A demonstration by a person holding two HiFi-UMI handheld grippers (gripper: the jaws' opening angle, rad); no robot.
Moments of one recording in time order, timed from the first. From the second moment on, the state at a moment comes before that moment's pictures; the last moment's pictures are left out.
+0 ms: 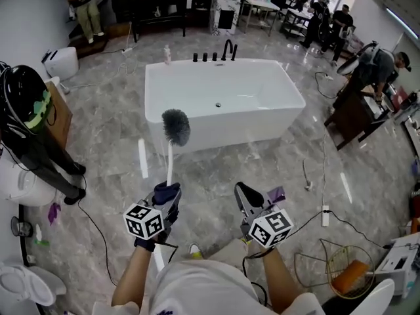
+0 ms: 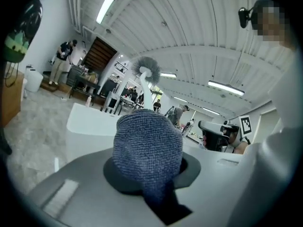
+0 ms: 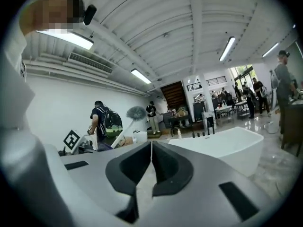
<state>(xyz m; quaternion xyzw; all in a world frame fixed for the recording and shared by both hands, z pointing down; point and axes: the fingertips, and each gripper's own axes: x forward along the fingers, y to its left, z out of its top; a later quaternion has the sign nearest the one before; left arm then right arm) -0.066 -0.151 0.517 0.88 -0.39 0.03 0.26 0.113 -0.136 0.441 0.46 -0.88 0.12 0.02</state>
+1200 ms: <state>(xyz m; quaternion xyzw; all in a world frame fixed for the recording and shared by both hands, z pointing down) -0.061 -0.112 0.509 0.89 -0.41 0.04 0.22 0.100 -0.114 0.423 0.48 -0.87 0.07 0.04</state>
